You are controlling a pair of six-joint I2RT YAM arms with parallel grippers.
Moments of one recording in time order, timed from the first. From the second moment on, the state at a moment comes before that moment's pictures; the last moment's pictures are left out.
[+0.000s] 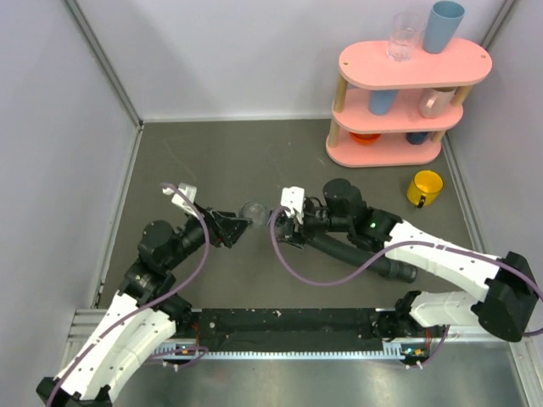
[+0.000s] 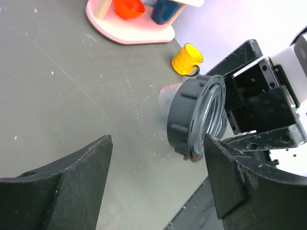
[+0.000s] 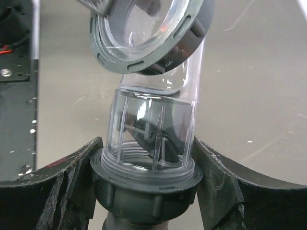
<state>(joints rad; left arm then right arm) -0.49 0.47 0.47 -0.02 0.30 -0.60 0.88 1.23 0.91 -0.09 -0.45 -0.36</state>
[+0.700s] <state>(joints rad) -0.49 0.85 1.02 -0.68 0.22 -0.74 1.18 1.20 0.69 0.28 0.24 -0.82</state>
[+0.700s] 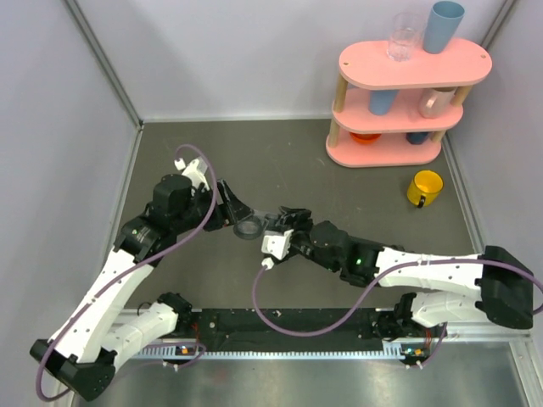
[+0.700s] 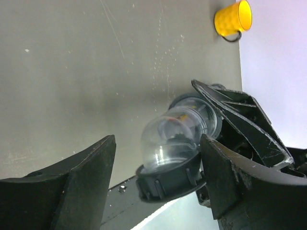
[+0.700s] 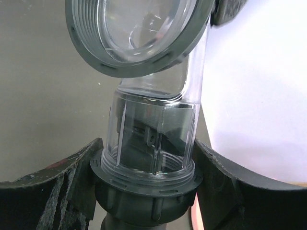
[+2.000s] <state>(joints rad) -0.49 0.86 0.64 -0.13 0.79 -0.39 0.99 1.17 0.78 -0.09 -0.34 -0.53</state>
